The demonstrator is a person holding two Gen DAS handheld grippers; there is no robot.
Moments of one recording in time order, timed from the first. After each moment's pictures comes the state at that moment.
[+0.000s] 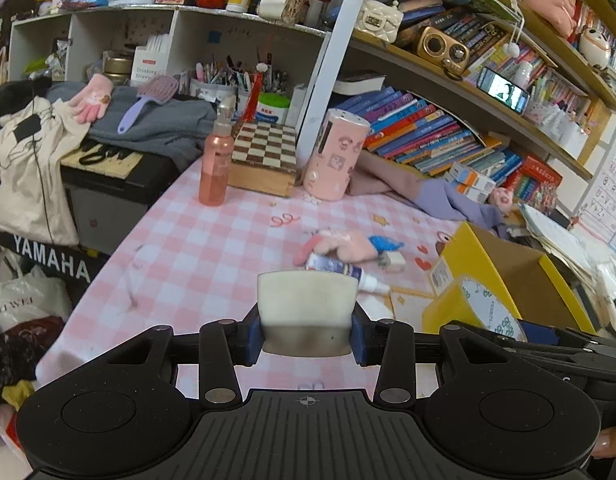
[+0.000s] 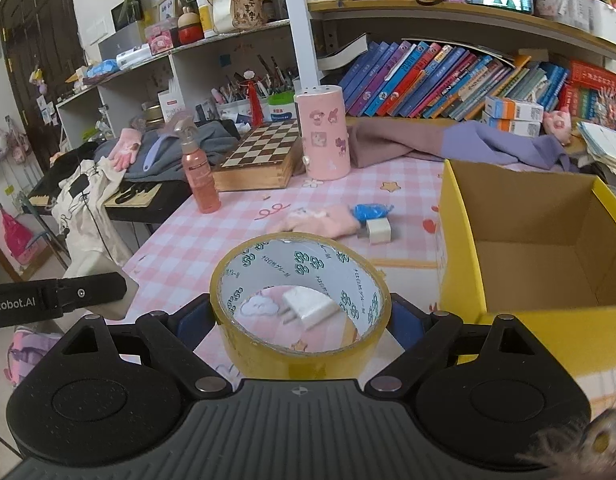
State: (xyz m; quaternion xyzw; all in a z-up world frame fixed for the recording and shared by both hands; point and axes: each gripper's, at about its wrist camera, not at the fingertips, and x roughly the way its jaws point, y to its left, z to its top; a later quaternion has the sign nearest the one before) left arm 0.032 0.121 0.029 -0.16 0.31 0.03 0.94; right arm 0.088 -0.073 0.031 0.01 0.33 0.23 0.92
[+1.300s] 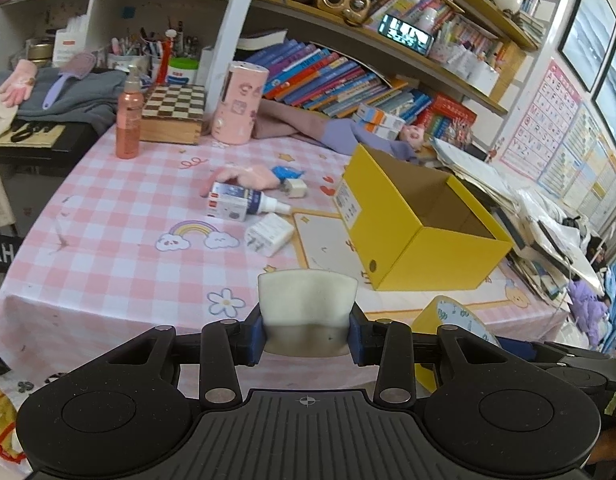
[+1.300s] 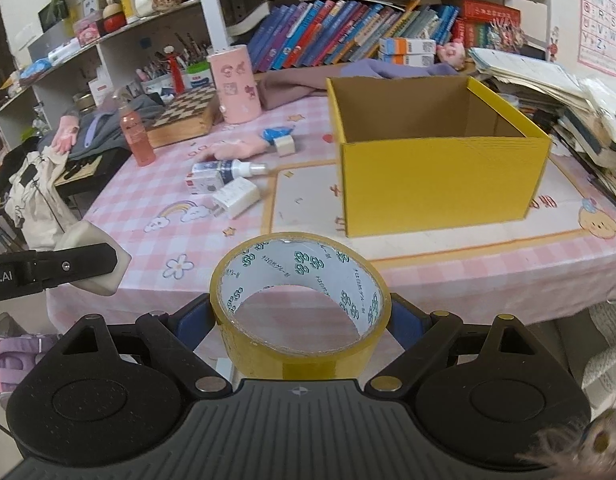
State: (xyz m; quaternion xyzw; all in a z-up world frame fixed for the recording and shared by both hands) left arm -0.018 0.065 0.017 -0.14 0.35 -0.11 0.92; right arm -0.019 -0.140 0.012 0.04 0.38 0.11 0.92
